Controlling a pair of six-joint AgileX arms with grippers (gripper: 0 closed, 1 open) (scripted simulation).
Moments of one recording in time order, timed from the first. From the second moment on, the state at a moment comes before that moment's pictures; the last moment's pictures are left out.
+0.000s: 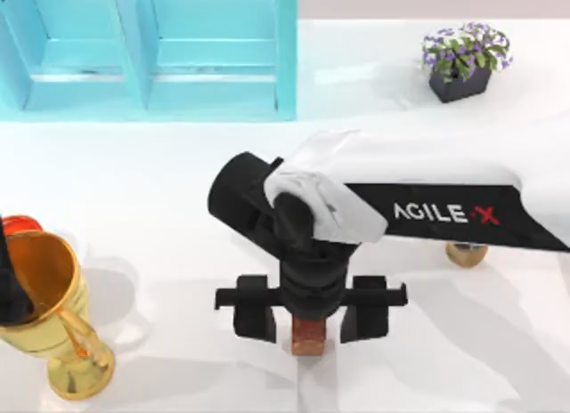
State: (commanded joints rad) left arm 0.00 0.00 0.00 0.00 0.00 0.00; right arm 0.90 2.13 1.48 -0.91 0.00 0.92
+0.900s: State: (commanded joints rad) left arm 0.00 0.00 0.00 0.00 0.00 0.00; right arm 0.90 2.13 1.48 -0.91 0.00 0.92
